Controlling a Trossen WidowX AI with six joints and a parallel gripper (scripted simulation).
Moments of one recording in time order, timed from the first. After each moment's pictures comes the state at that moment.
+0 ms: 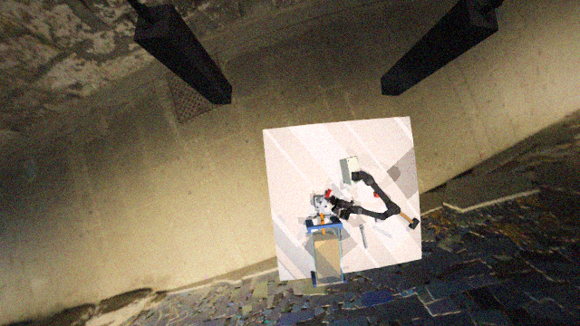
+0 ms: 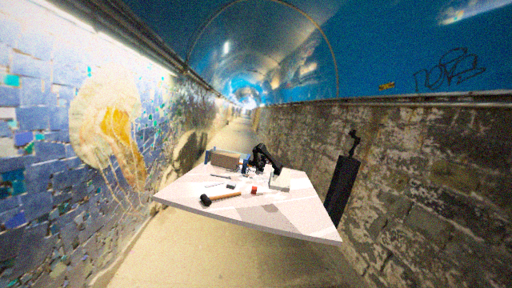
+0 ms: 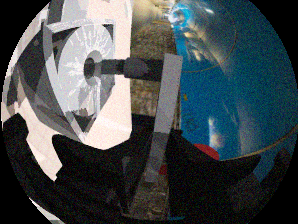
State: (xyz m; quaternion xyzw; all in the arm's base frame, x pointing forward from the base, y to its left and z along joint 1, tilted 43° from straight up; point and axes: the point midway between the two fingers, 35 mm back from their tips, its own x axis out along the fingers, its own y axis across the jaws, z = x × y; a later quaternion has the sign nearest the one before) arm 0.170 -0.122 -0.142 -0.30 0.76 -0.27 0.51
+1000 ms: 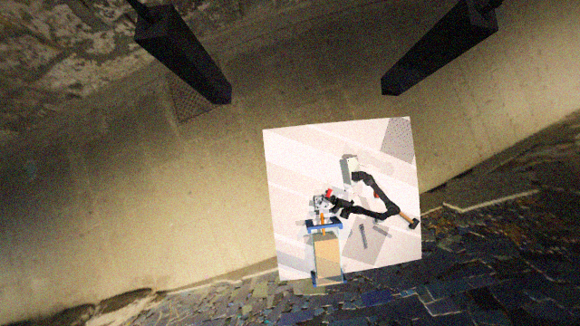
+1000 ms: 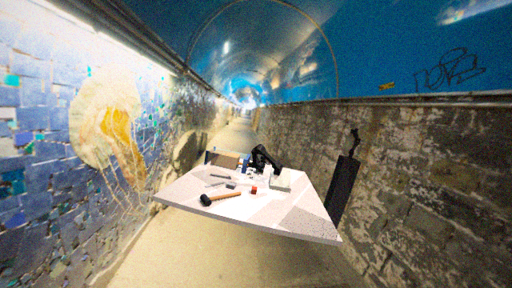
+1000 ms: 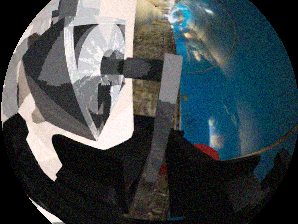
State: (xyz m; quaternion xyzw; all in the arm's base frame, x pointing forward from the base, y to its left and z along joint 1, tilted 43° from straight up) arm 0.168 -0.109 -0.146 -0.30 0.75 -0.27 0.51
